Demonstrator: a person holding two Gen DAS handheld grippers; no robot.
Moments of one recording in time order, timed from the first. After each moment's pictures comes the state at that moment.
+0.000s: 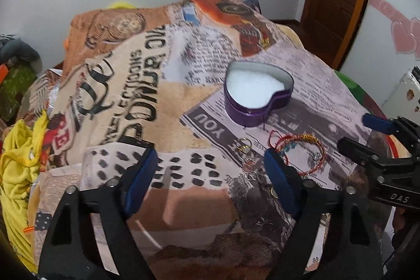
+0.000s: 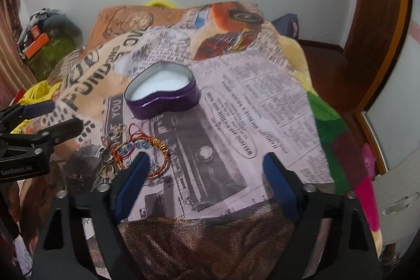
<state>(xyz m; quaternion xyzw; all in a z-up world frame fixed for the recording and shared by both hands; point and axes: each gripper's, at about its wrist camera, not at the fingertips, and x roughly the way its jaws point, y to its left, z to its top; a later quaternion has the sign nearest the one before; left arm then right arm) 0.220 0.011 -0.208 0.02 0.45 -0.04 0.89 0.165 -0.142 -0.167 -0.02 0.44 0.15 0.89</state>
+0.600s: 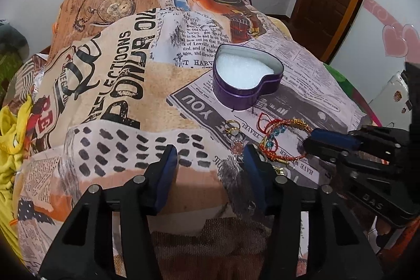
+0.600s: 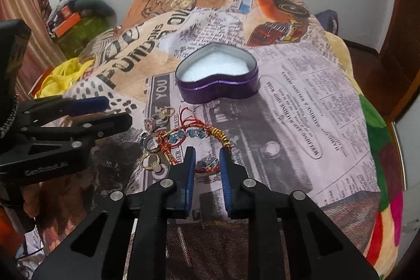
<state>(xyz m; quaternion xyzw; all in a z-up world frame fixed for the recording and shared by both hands) 0.212 0.016 -0.218 -0.02 0.47 -0.07 0.88 0.168 -0.103 -0.183 -0.03 0.47 0.24 0.85</state>
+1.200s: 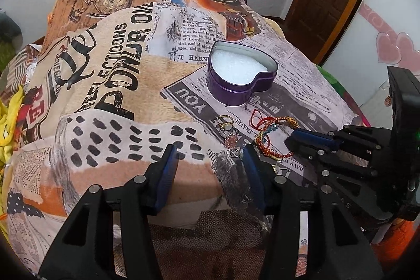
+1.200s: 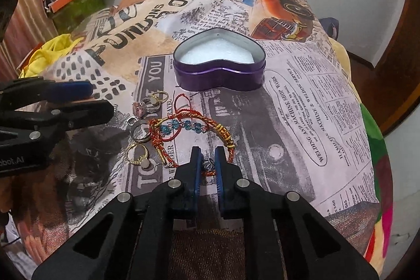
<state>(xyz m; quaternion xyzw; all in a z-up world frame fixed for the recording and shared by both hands) 0.208 0.022 -0.221 -0.05 0.47 -0.09 0.88 0.169 -0.089 -0.194 -0.09 0.47 0.23 0.85</state>
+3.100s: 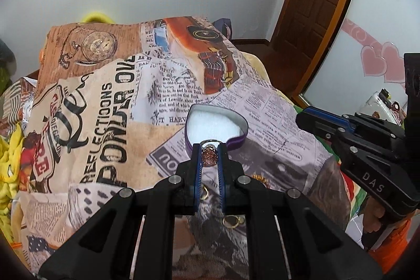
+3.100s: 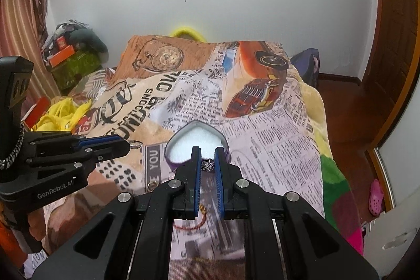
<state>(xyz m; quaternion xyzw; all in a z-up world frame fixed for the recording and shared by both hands) 0.238 0.004 -0.158 -0.03 0.41 -0.12 0.91 0.191 -0.114 -0.109 -0.02 0.36 0.21 0.91</state>
